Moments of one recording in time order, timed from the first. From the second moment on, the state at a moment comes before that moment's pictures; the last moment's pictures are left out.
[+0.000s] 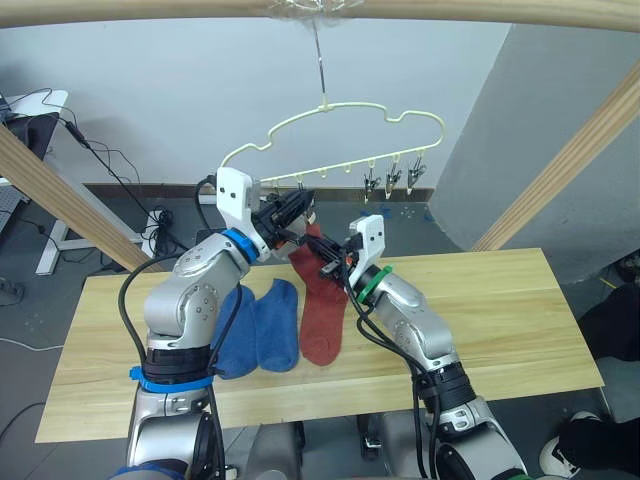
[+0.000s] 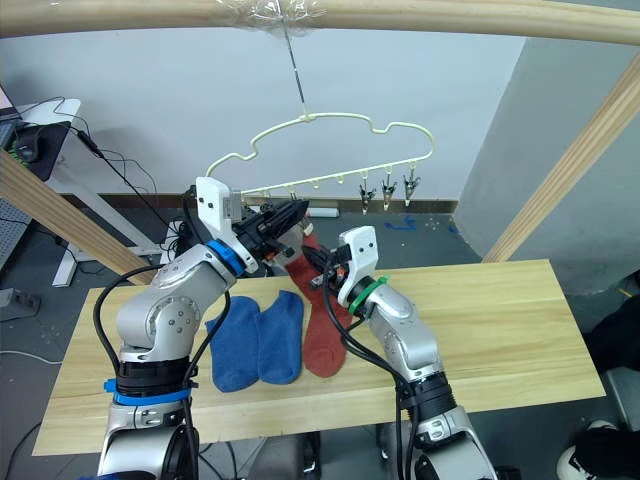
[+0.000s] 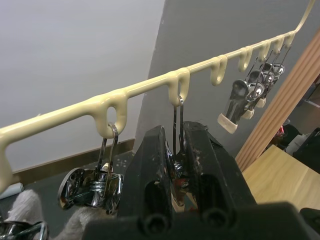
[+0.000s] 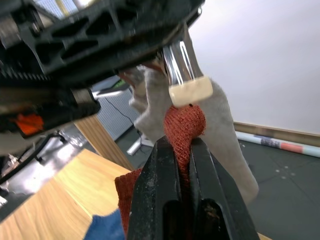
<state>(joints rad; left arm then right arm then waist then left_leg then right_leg) -0.52 0.30 0.14 -0.15 -0.59 0.64 -0.45 -0.46 0.14 0.16 0.13 0.30 0.27 0.47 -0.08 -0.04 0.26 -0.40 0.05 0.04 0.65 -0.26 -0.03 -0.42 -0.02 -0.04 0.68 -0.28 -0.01</state>
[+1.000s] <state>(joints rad) -0.51 0.29 0.14 -0.17 -0.61 0.67 -0.41 -0.50 0.15 0.18 0.27 0.28 0.12 0.41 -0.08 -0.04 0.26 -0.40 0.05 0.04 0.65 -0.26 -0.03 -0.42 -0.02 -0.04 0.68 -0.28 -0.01</state>
